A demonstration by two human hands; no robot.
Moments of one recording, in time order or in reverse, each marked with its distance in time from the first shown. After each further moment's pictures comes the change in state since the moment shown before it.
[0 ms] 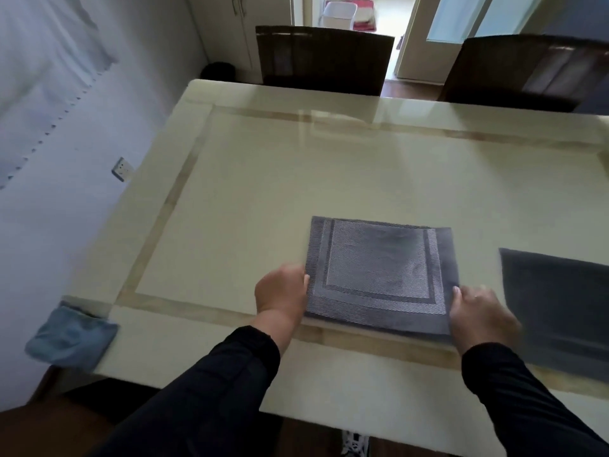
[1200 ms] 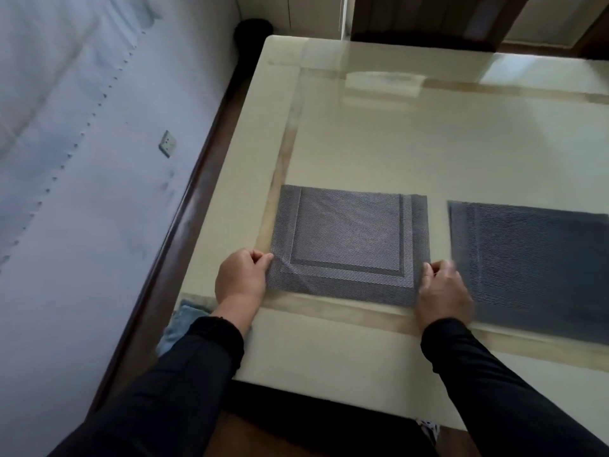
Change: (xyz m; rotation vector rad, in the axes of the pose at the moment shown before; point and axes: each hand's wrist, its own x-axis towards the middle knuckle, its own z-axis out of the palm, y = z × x) left_hand 0.059 -0.324 -0.037 -0.408 -0.020 -0.437; right_hand -0.150 -0.280 0.094 0.285 -0.096 -0.018
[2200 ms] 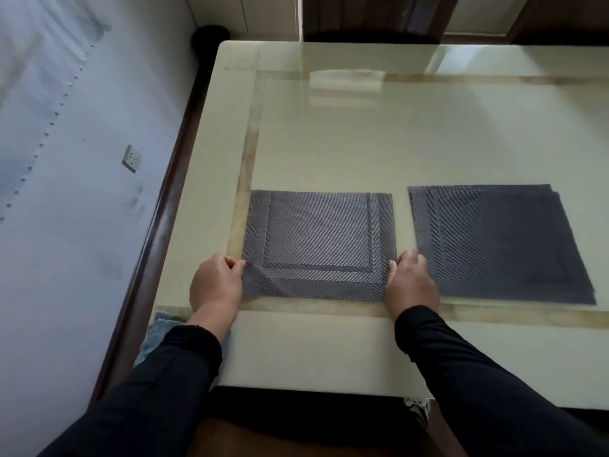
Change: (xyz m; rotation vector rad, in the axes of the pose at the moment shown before) left_hand -0.006 0.003 0.002 0.157 0.003 0.029; right_hand -0.018 0.003 -0.005 -0.118 -0.033 -0.073
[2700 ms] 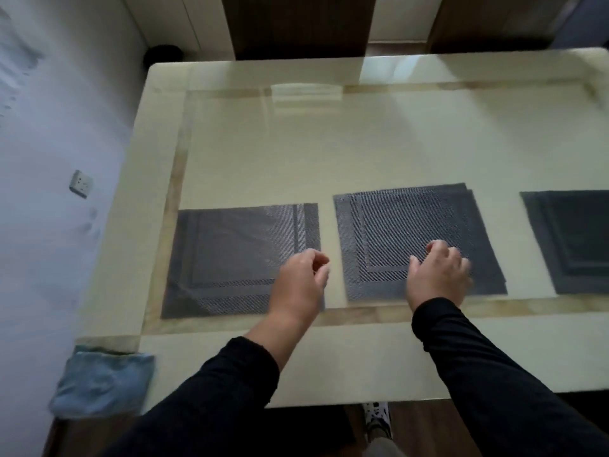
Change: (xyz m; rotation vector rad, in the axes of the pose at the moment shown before) left_hand -0.136 0.192 0.077 -0.239 -0.260 0.571; right_hand 0.064 0.131 -0.080 -0.069 0.200 0.222
